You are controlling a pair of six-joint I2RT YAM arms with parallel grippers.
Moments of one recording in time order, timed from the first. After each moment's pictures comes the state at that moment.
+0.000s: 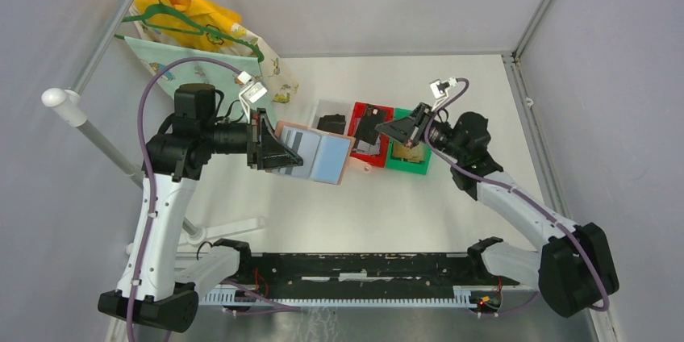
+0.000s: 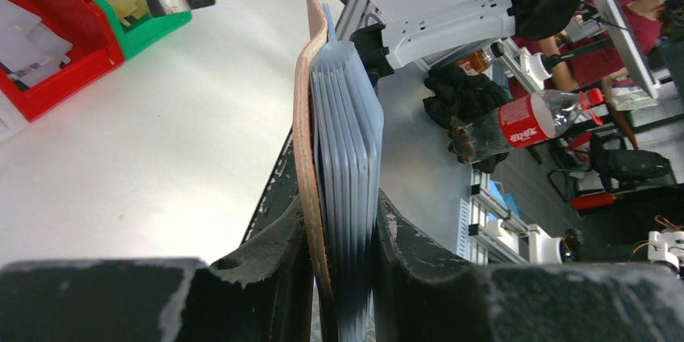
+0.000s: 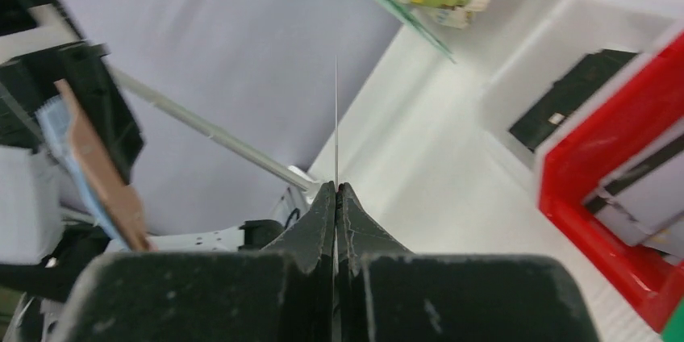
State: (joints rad) left arm -0.16 1.01 1.34 -0.98 1.22 -0.08; right arm 0.42 1.10 0.60 0.63 -0.61 0.96
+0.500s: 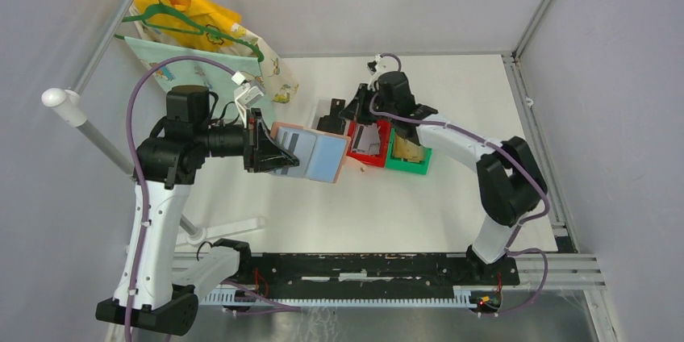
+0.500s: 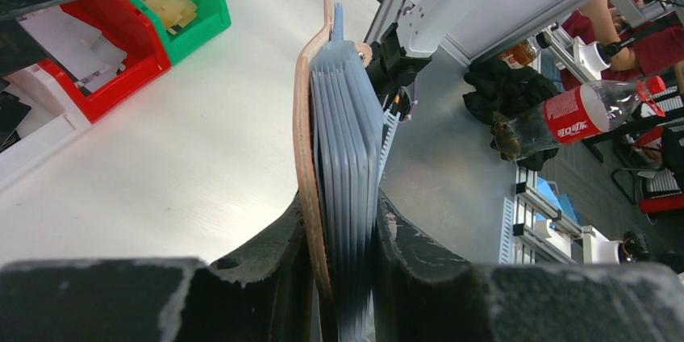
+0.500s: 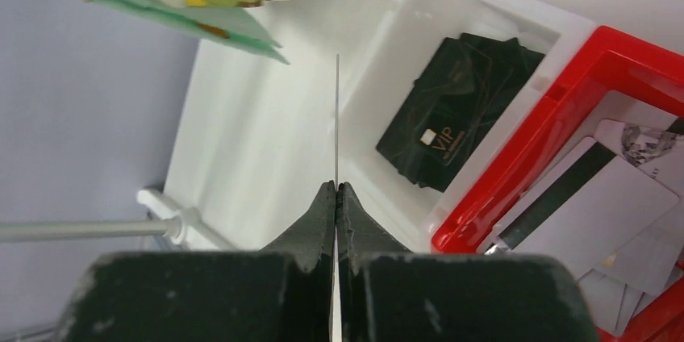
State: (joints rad) left arm -0.16 0.99 1.41 -1.08 1.13 0.05; right arm 0.57 1.72 1.22 0.10 -0.31 0.68
